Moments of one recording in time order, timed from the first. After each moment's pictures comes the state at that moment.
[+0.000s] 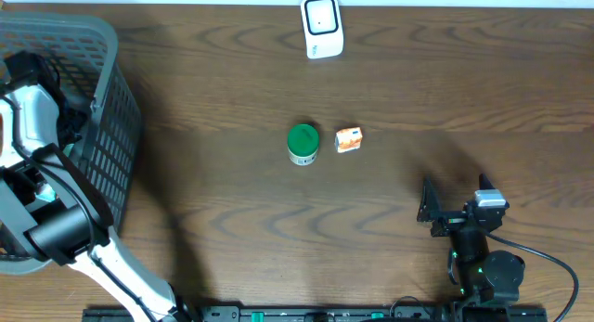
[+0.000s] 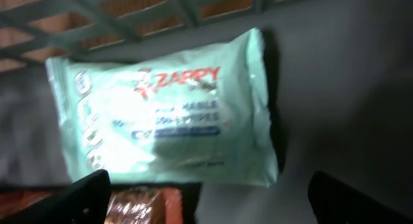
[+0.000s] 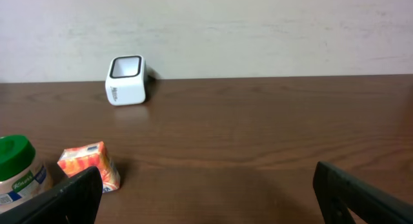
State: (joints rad) left arm 0.53 2.10 1.65 -0.93 -0.40 -0.71; right arm -0.03 0.01 0.01 -0.06 -0.11 0.06
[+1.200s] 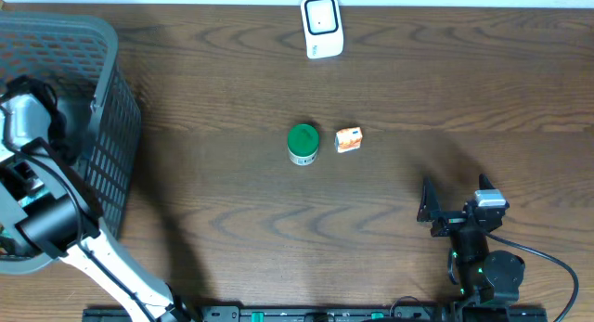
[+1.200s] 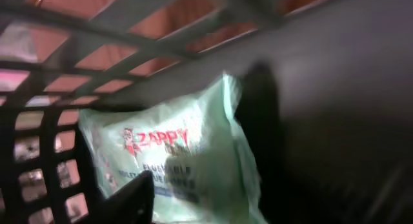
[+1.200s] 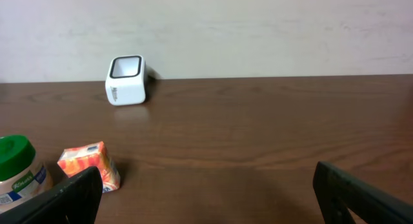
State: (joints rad) left arm 0.60 2.19 1.65 -1.09 -0.62 -0.54; right arm -0.03 0.01 0.01 -0.06 -0.11 0.06
